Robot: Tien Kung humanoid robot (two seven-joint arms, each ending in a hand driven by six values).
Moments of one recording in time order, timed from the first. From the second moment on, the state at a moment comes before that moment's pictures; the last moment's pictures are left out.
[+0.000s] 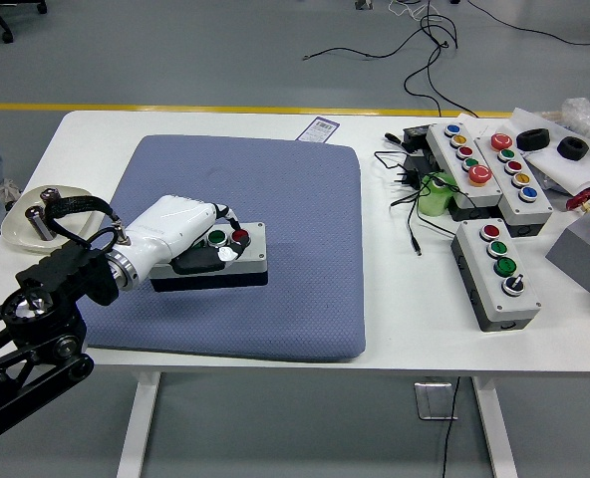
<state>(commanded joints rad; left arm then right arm) -0.57 0.53 -0.67 -1.55 1.97 0.04 0.29 0.04 0.00 1.83 0.18 -1.73 -0.18 -0.21</state>
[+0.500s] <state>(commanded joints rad) -0.57 0.52 -0.62 -1.51 1.95 0.03 0.29 0.04 0.00 1.82 0.18 -1.73 -0.18 -0.21</state>
